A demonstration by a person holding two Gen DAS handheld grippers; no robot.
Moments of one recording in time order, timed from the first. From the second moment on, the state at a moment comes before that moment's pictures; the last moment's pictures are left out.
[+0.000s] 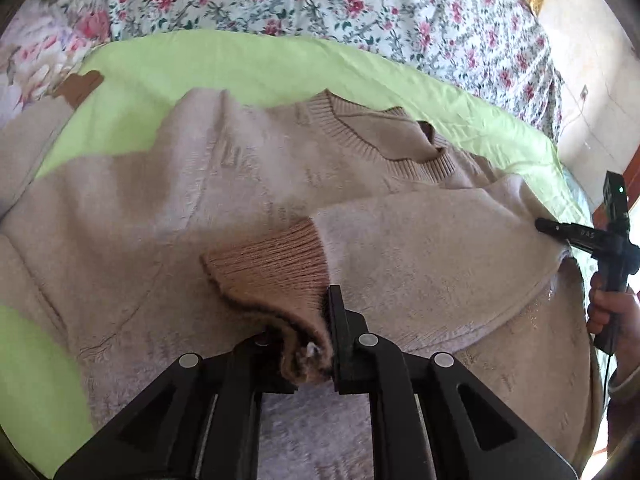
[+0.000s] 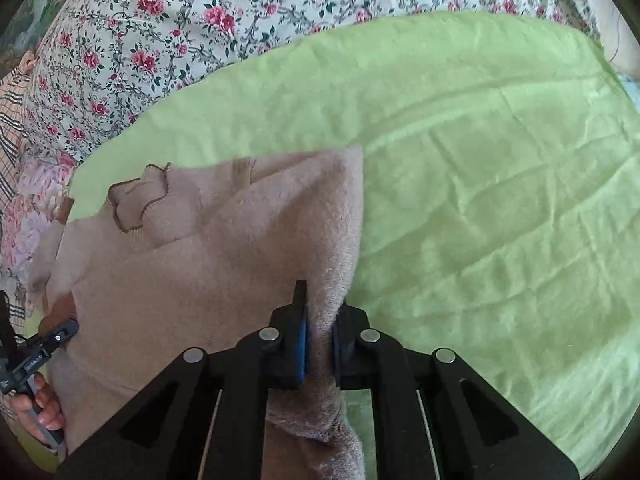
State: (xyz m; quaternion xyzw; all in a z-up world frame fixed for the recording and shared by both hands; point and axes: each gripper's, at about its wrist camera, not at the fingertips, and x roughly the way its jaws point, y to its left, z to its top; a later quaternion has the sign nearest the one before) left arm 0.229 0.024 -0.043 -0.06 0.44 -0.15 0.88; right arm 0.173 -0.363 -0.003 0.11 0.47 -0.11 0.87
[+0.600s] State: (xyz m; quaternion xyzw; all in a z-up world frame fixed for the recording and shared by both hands) left arm 0.219 0.125 0.015 -0.04 0.41 -0.01 0.91; right arm 0.132 -0.278 0.028 0.19 0.44 0.04 0.88
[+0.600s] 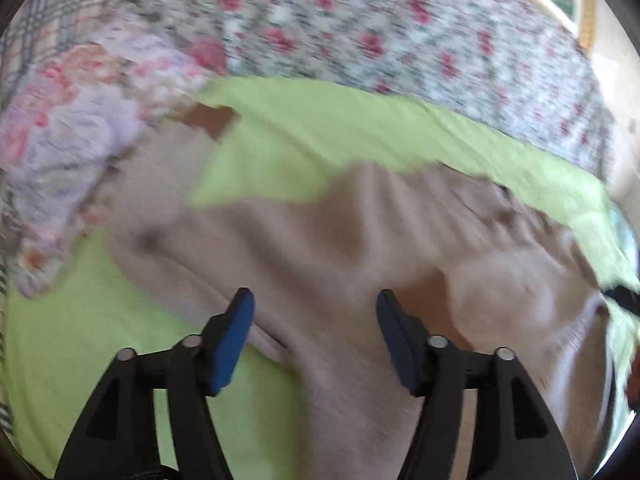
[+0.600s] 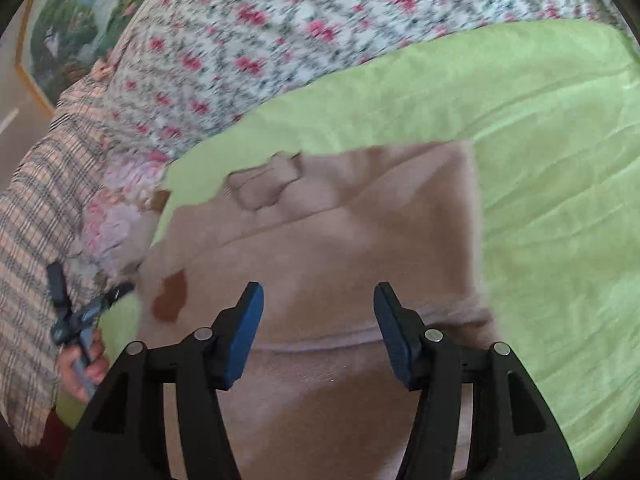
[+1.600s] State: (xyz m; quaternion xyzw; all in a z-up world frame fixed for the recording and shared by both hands) left arm 0.292 0.165 0.040 -0.08 0.37 -0.01 0.93; right arm 0.117 -0.226 0.014 0.22 0.46 0.12 0.85
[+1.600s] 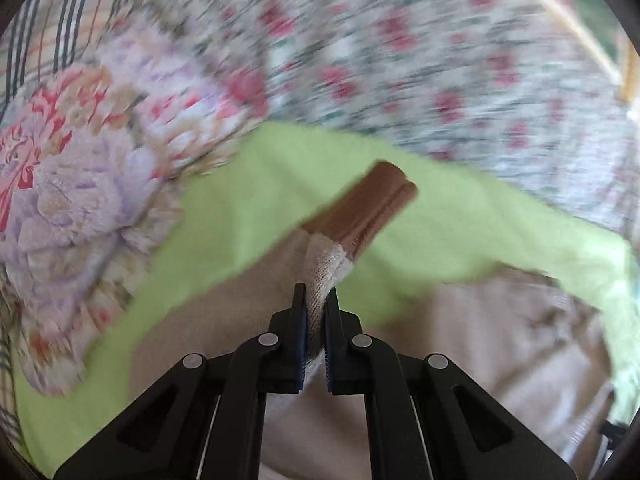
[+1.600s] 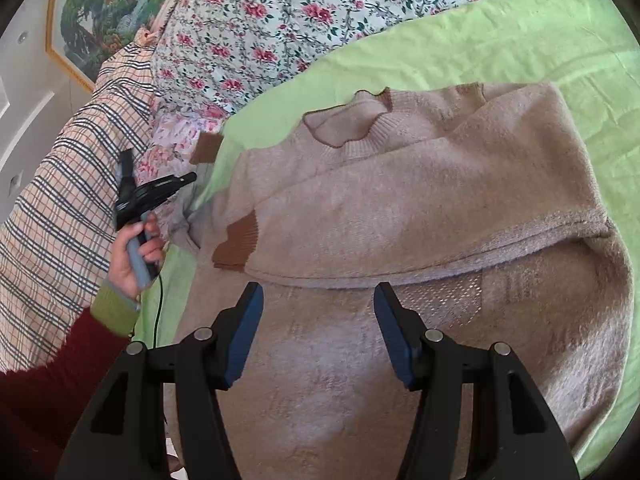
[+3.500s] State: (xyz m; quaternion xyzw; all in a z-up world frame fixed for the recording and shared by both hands) left arm 0.183 0.117 -0.044 -0.08 0.42 0.05 0.90; right arm 0.155 -0.322 -0.010 0.23 0.45 -0.03 0.86
